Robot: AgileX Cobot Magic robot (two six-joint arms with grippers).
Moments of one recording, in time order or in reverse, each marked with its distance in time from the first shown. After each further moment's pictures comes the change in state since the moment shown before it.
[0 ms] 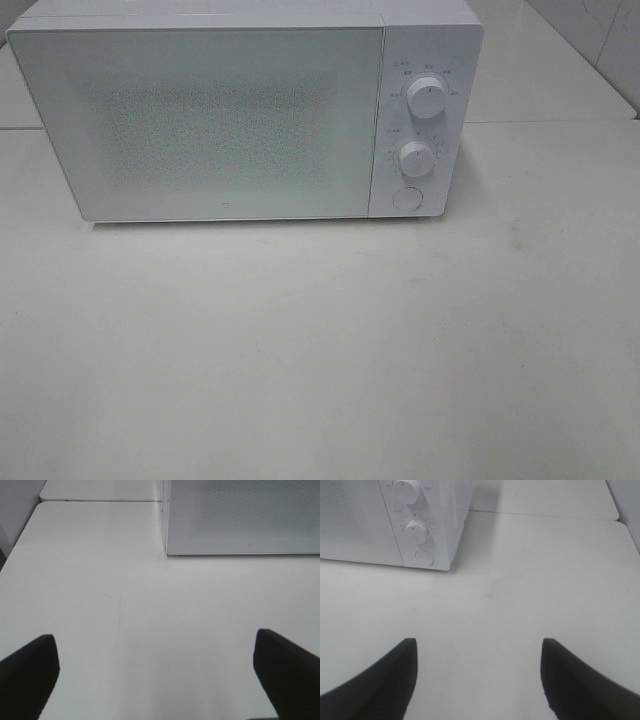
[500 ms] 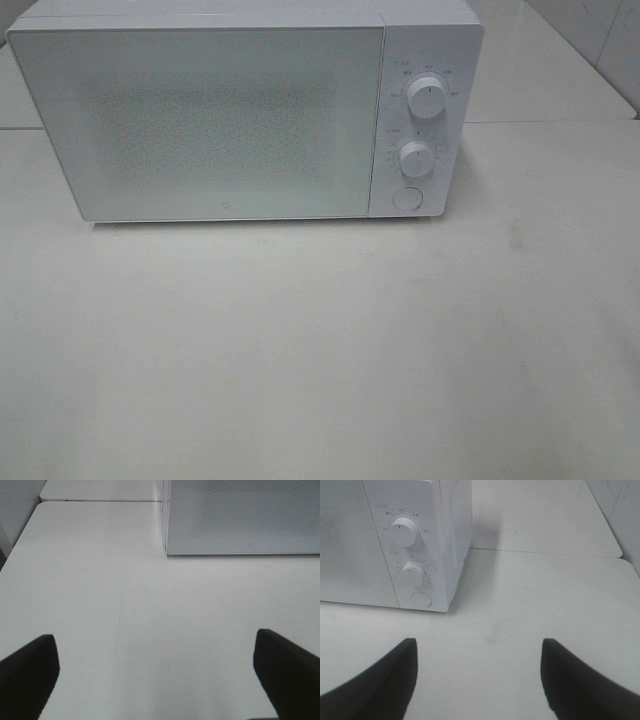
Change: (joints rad) left arm 0.000 0.000 0.000 0.000 0.000 0.000; right arm 0.000 0.159 0.103 0.007 -0.371 0.000
